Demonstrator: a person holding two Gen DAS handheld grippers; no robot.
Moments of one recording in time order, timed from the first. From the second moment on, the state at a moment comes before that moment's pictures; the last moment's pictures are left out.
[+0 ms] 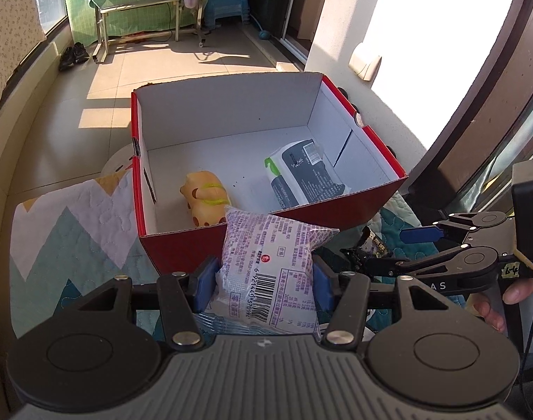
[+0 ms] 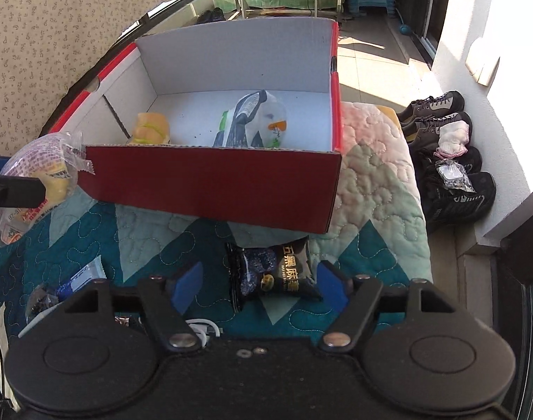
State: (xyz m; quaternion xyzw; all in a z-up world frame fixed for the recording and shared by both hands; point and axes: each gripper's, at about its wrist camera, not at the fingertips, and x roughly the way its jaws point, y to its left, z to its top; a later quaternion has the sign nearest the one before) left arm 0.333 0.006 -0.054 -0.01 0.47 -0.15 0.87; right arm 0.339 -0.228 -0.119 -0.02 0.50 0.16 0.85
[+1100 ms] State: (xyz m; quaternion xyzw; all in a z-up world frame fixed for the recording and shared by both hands) left arm 0.330 0.004 -0.051 -0.01 0.46 -0.15 0.87; right arm 0.327 -0.214 -0.097 -0.05 0.50 0.19 0.84
